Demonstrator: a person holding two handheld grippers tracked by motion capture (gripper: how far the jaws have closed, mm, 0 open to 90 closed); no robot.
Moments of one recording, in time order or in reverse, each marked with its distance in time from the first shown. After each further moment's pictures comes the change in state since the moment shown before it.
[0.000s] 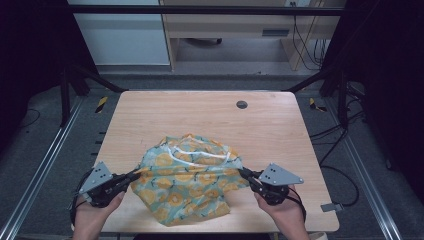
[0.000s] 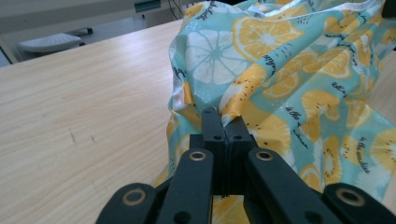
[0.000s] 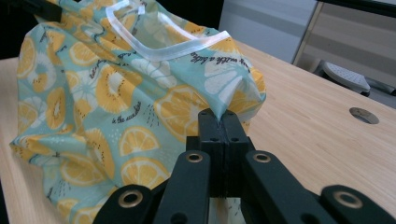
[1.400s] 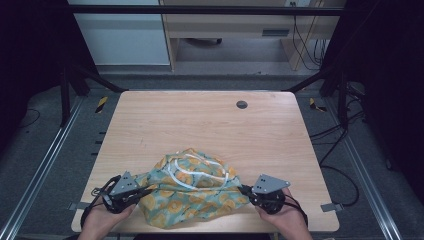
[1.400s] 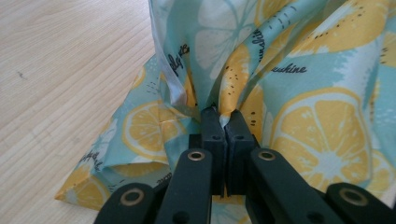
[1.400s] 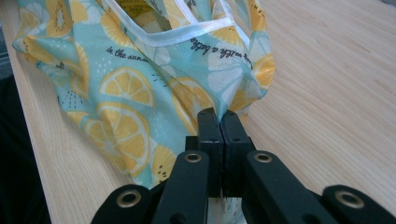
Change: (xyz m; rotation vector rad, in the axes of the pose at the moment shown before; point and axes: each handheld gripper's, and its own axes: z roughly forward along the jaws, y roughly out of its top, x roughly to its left) left arm -0.008 -0.029 0.042 0.343 -0.080 0.141; right arm 0.003 -0.040 0.013 0.246 0.117 -0.051
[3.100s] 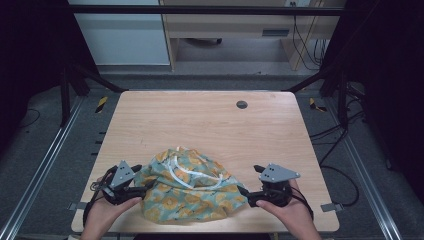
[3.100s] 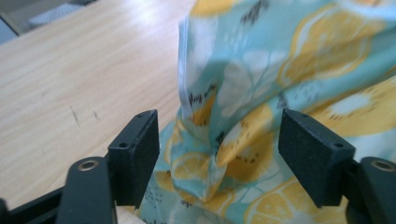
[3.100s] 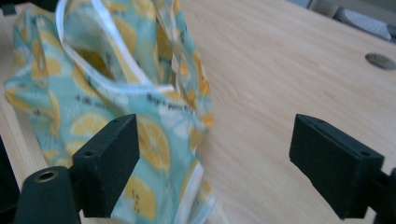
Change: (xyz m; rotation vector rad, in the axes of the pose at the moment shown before) left arm 0.009 0.021 -0.011 -0.157 0.157 -0.034; right arm -0.015 0.026 -0.020 -0.062 -0.085 0.100
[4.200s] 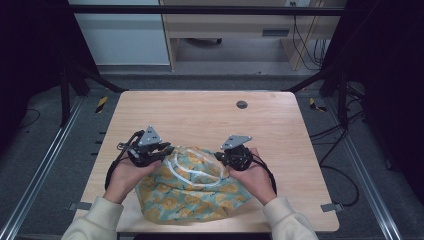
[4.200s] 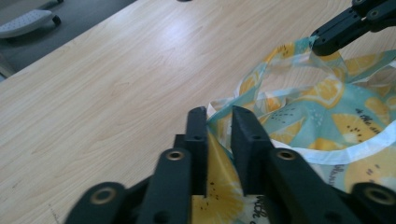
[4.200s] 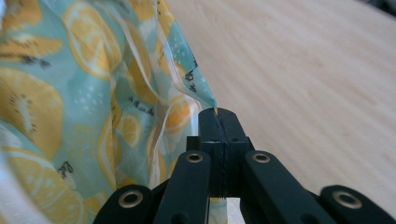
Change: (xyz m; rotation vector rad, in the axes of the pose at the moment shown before) left arm 0.013 0.098 0.050 0.059 -0.099 0.041; right arm -0.015 0.056 0.110 0.128 0.068 -0.040
